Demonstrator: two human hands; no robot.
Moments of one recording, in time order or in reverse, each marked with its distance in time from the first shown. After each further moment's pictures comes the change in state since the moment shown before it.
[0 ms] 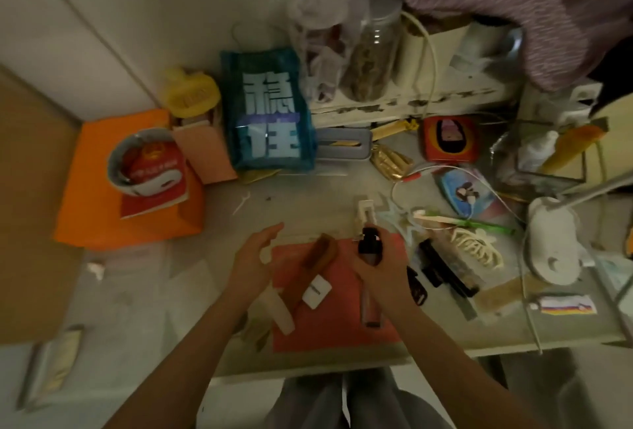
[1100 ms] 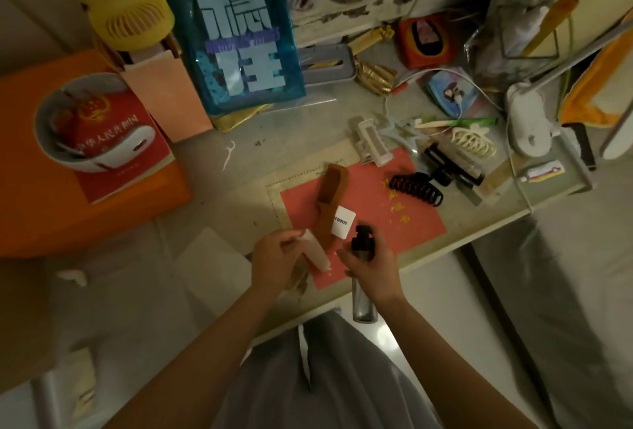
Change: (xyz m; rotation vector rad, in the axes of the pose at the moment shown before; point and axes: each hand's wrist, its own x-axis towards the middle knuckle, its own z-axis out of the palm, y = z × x) left_hand -0.025 -0.090 -0.024 -0.006 -0.347 -0.128; right_hand -0.090 0.062 0.132 0.028 0.250 0.238
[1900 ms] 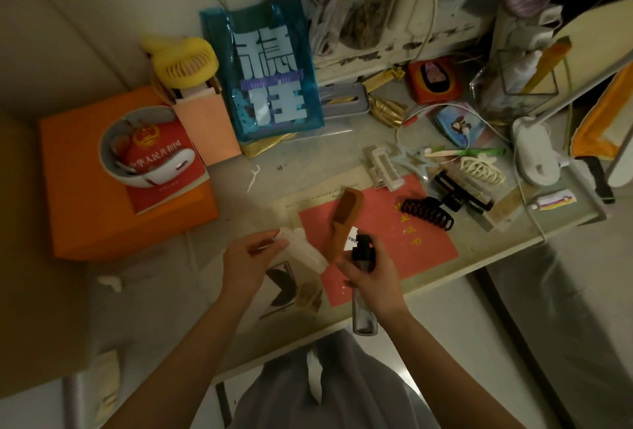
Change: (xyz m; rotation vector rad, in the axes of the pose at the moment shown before) left_hand -0.029 0.021 -0.068 -0.229 0.174 0.051; right_hand -0.012 -0.025 0.009 0.117 -0.078 -0.082
